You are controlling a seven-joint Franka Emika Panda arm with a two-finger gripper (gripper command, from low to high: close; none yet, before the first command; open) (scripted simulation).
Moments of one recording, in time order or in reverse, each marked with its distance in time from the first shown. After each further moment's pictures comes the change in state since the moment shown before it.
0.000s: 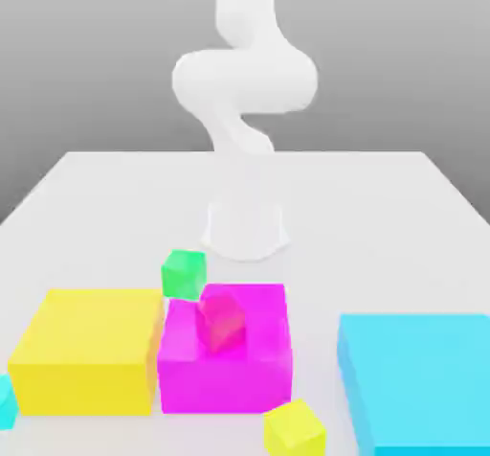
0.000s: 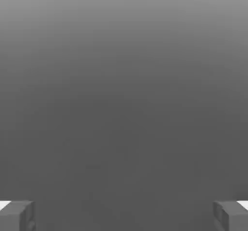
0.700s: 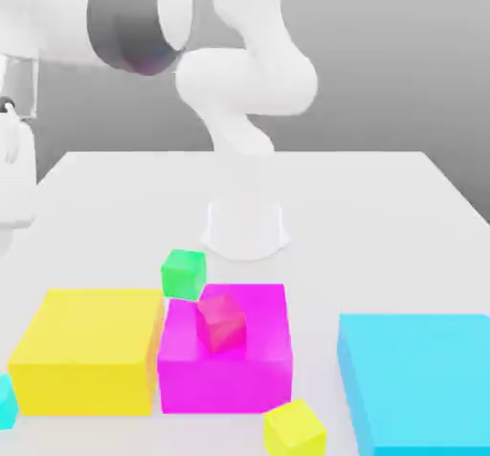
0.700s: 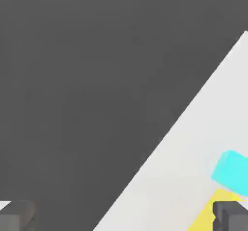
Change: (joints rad) arm -0.310 0.768 -0.124 0.032 0.024 0.215 0.474
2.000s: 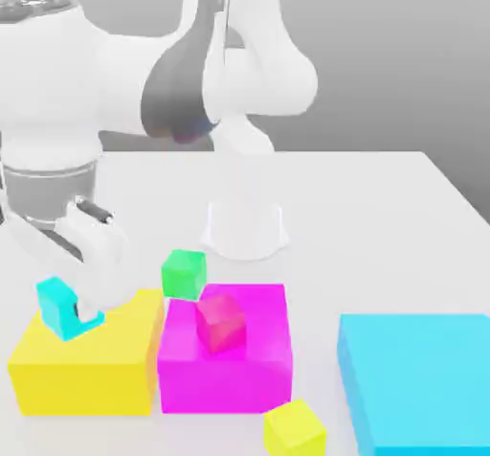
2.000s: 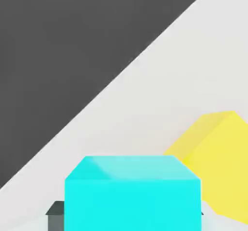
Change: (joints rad) arm 0.124 -0.168 0.070 -0.226 -0.049 -0.097 -0.219
